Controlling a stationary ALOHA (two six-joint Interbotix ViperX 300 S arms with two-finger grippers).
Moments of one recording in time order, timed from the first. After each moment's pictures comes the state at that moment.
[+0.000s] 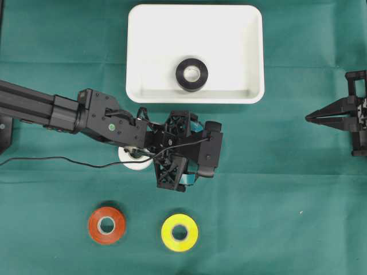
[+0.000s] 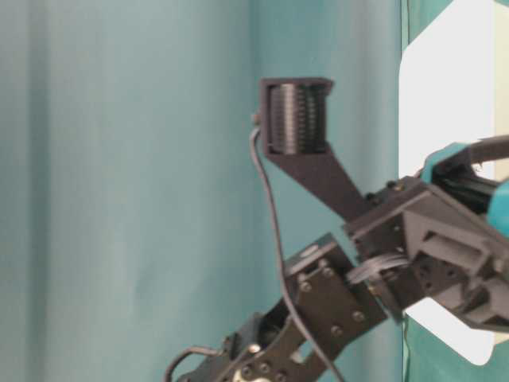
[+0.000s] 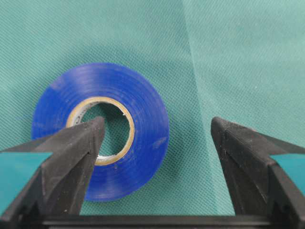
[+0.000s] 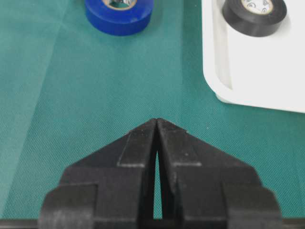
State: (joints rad) left arm -0.12 0.35 0.34 -0.02 0.22 0.08; right arm -0.01 -1.02 1.48 0.00 -0.04 0.02
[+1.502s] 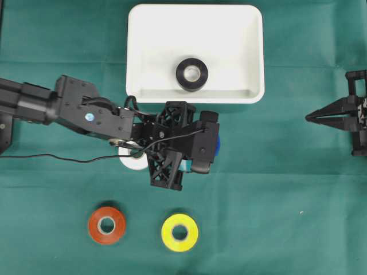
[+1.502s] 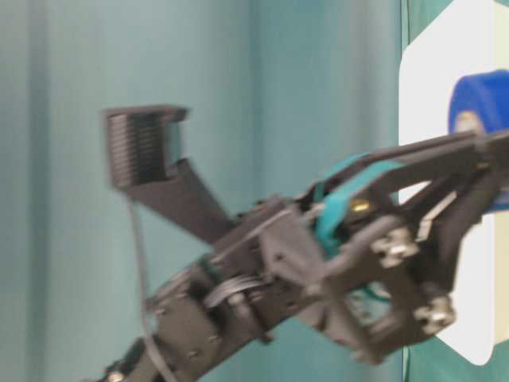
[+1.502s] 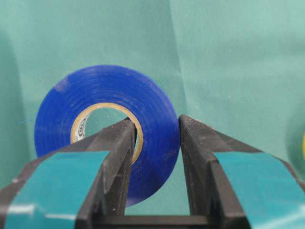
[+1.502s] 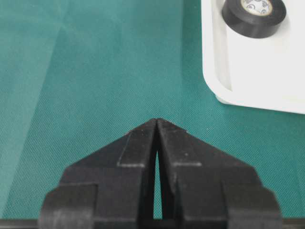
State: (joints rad) left arm -0.12 0.17 0.33 -0.02 0.33 0.09; right arm -0.01 -1.02 1.48 0.00 -0.04 0.02
